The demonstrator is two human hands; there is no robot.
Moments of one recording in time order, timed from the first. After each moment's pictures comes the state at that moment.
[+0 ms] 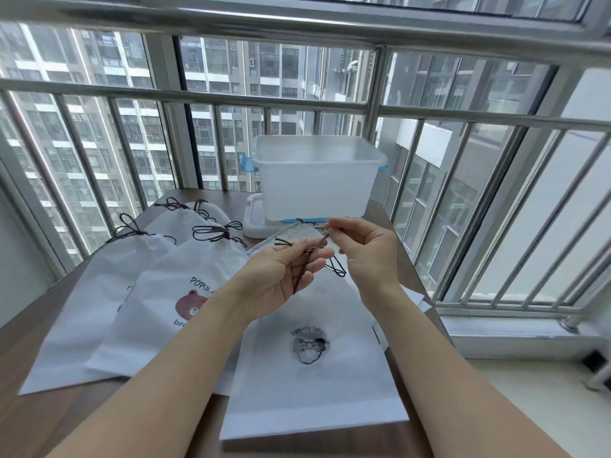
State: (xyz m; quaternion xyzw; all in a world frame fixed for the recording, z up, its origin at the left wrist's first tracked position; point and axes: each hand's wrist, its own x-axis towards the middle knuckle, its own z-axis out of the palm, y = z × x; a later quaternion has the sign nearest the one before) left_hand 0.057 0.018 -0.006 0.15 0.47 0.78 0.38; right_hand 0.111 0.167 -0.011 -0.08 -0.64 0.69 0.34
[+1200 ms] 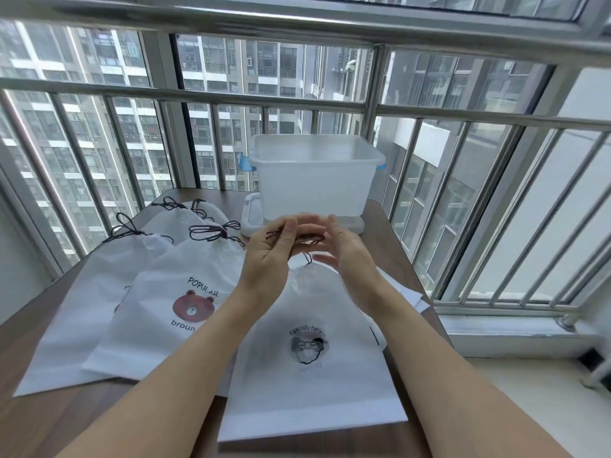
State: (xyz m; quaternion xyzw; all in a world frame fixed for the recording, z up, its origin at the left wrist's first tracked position) left_hand 0.058 0.026 -0.016 0.35 0.53 0.78 0.04; right_hand 0.111 0.158 -0.010 0.01 -0.71 0.69 0.14
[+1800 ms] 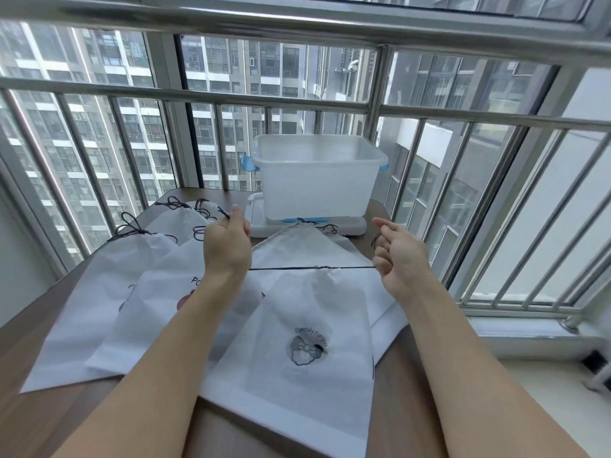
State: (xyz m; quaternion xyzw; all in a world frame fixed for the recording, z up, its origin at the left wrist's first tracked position) left_hand 0.018 -0.006 -0.005 0.05 0.67 0.74 -0.05; right_hand 0.113 0.216 -0.007 -0.24 -0.49 0.79 0.27
